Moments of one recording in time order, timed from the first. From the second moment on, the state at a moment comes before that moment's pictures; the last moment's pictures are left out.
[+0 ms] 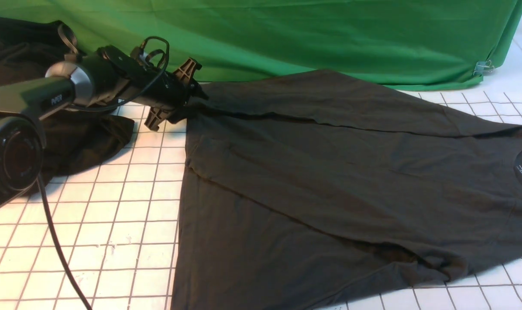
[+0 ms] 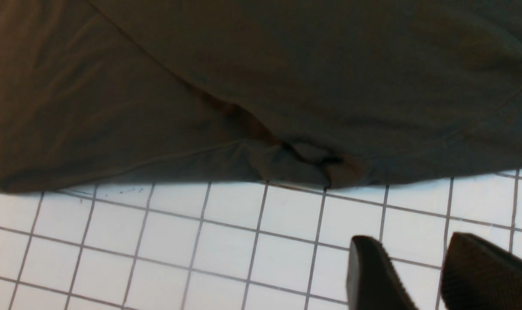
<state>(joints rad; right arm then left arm) 0.03 0.87 -0.82 0.27 0.98 -0.20 -0.09 2.40 -1.92 -0.75 0.43 -0.26</state>
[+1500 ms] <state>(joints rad) 0.03 0.87 -0.82 0.27 0.92 -0.20 -0.10 2.42 -1.92 -0.84 0.44 -0.31</state>
